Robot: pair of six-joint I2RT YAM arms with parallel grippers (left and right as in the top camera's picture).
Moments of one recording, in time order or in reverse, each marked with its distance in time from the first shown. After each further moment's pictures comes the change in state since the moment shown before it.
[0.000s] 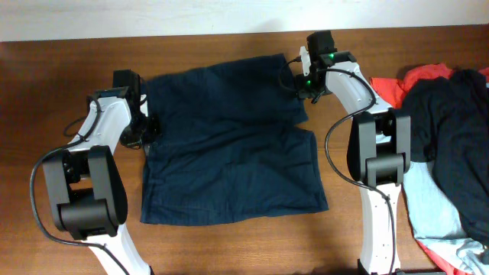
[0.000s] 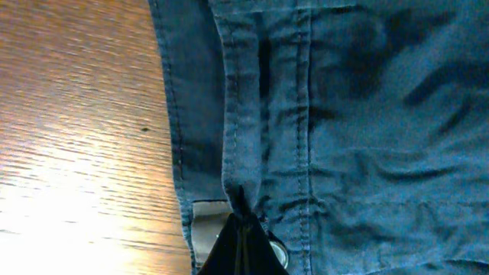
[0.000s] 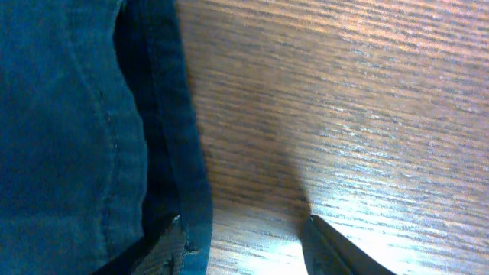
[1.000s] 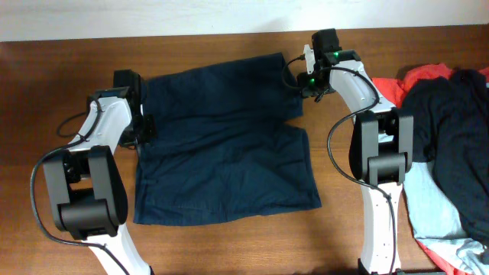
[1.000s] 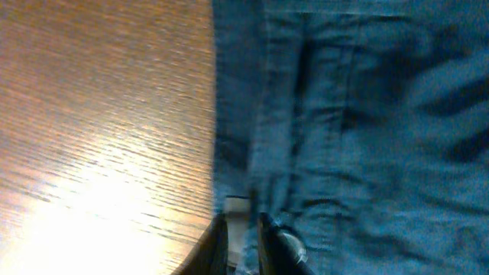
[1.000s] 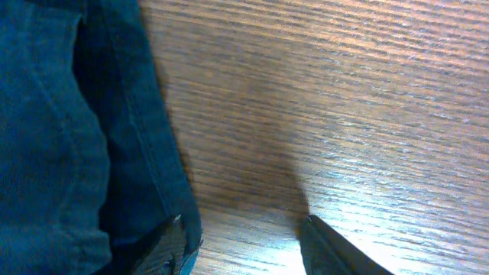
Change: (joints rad) left arm -0.002 0.000 0.000 0.000 -0.160 0.001; right arm -0.025 0.009 0.018 -0.003 -0.014 -0.003
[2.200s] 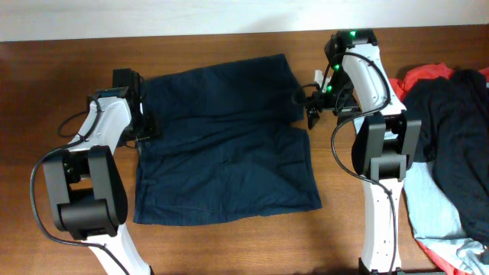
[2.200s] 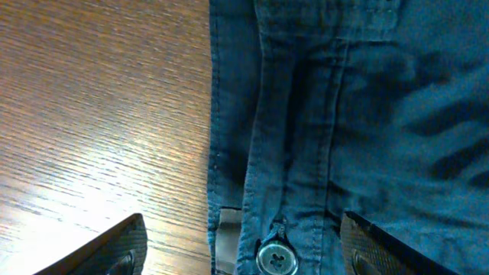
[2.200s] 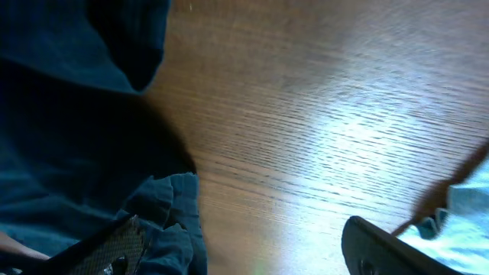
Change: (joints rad) left arm 0.001 0.000 0.000 0.030 0.024 -0.011; right arm -0.042 0.054 0.291 -0.898 -0.121 -0.063
